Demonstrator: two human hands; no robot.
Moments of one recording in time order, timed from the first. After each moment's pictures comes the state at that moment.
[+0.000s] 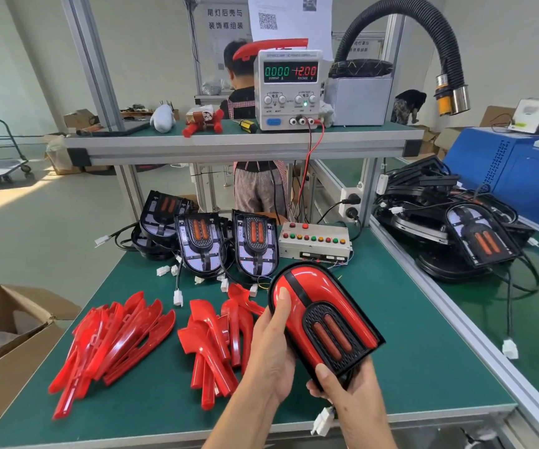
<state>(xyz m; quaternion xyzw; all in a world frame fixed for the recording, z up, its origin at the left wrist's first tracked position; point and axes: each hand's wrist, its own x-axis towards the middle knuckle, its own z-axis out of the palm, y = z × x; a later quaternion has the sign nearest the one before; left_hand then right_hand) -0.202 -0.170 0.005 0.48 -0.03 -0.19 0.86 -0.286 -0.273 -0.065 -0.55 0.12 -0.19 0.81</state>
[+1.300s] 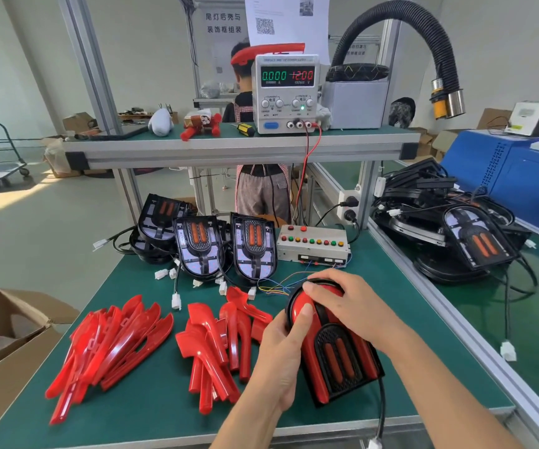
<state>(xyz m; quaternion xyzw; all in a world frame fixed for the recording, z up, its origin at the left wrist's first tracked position) -0.208 -0.177 -0.006 0.56 -0.11 -0.17 0.80 -0.216 -0.327 0.057 -0.88 0.04 -0.10 0.47</state>
